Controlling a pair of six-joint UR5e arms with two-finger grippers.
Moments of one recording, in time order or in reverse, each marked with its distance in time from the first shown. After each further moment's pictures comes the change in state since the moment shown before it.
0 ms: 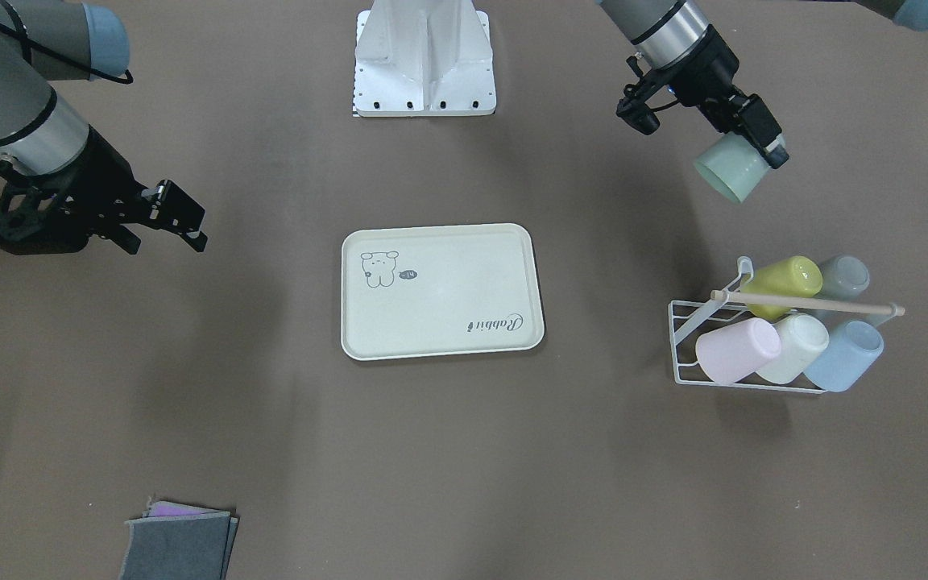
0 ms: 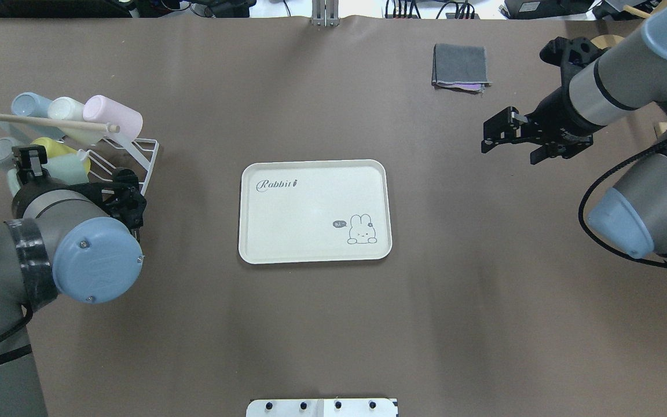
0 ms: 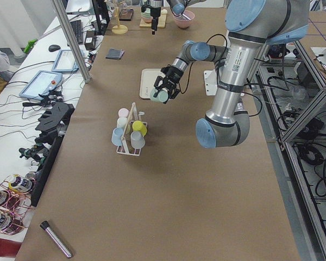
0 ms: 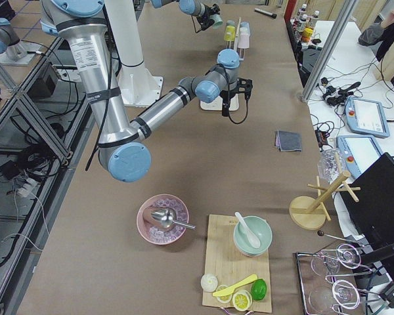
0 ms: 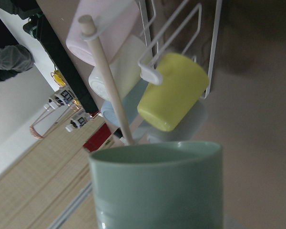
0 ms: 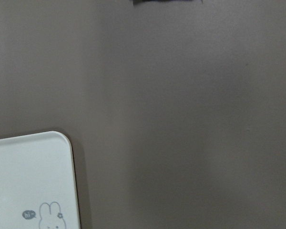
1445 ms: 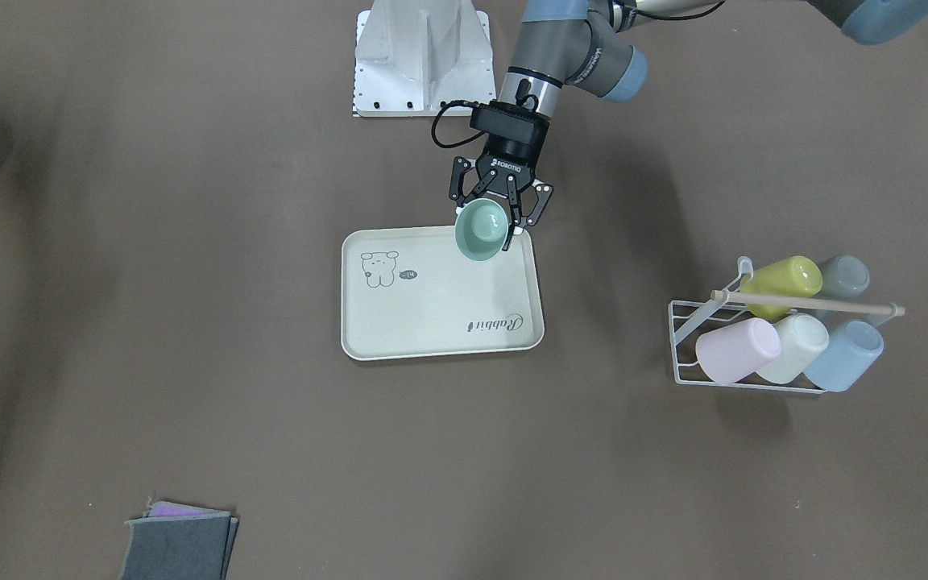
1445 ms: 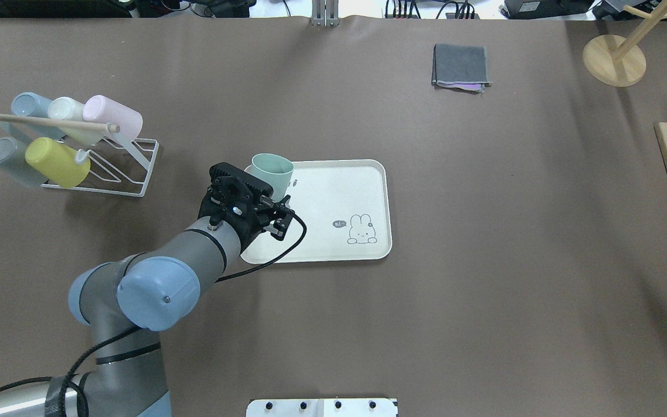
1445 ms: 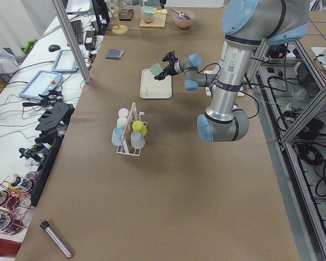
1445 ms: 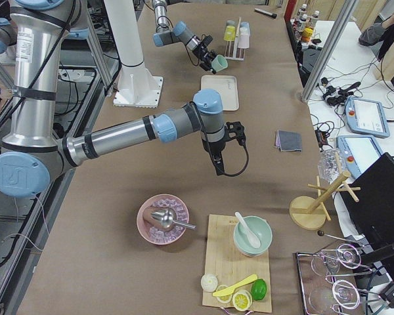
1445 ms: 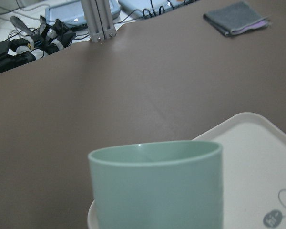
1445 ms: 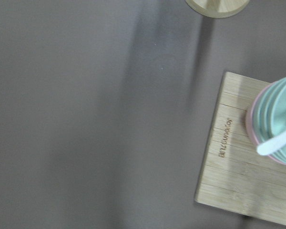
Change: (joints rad) left arm 0.169 -0.096 0.591 -1.654 0.167 -0.676; right arm 0.437 -0.405 0.092 -0.135 0.011 -0.898
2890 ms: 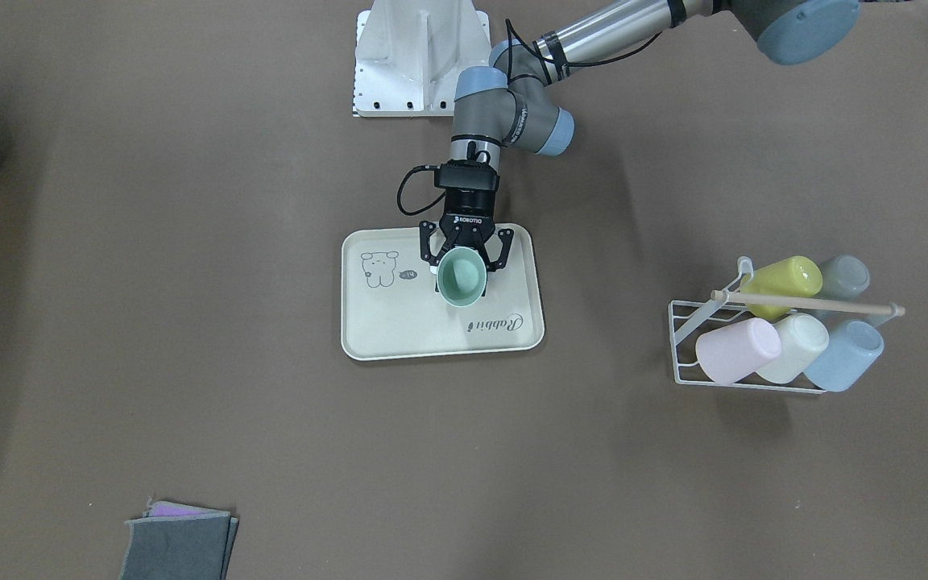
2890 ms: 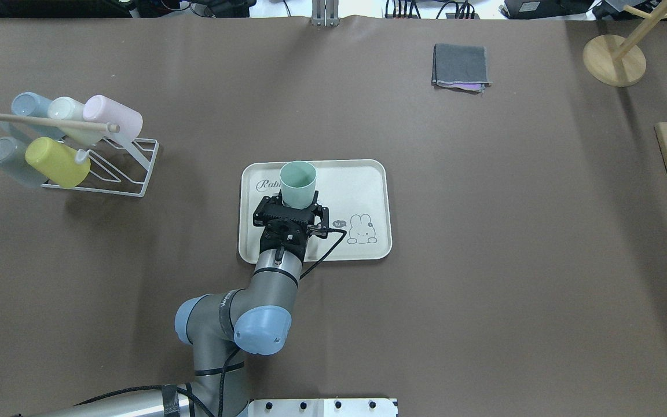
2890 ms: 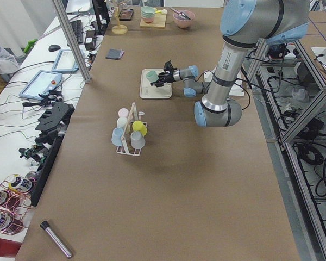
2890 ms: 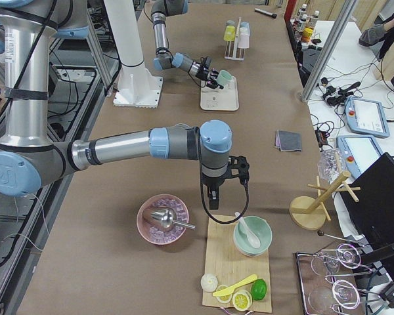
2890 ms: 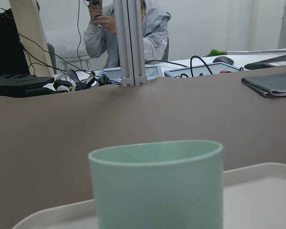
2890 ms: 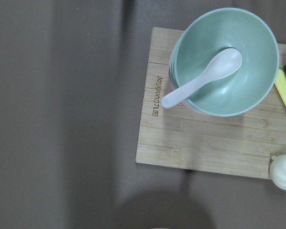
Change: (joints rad) left arm 0.040 -0.211 0.447 -0.140 0.308 -0.186; right arm 0.205 0.073 -0.165 -0.230 0.085 -0.225
